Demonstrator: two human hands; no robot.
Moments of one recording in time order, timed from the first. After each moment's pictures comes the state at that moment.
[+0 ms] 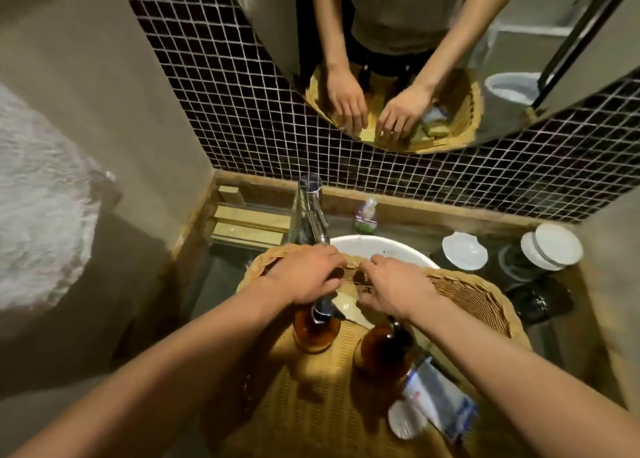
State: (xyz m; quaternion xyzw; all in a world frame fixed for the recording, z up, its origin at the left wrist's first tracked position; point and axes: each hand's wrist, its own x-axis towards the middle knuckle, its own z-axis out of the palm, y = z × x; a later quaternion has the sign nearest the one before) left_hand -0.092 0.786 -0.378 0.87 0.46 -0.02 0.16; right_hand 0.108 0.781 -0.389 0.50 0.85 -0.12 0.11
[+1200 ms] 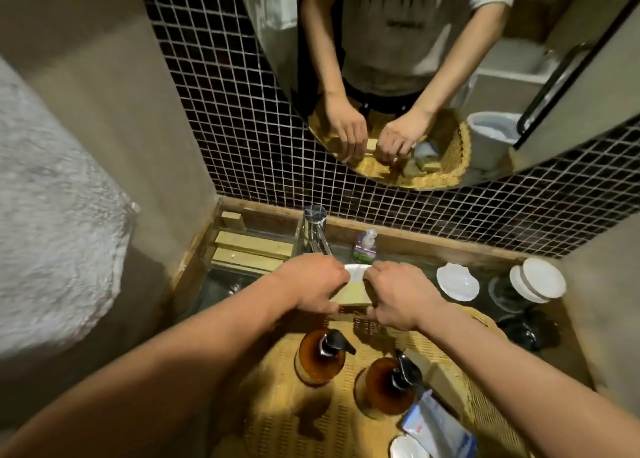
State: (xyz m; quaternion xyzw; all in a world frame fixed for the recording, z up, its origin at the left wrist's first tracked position) left_hand -0.101 0.820 -0.337 0.92 0.38 -0.10 0.09; right_hand 0.096 0.805 -0.332 0.47 0.87 -0.05 0.11
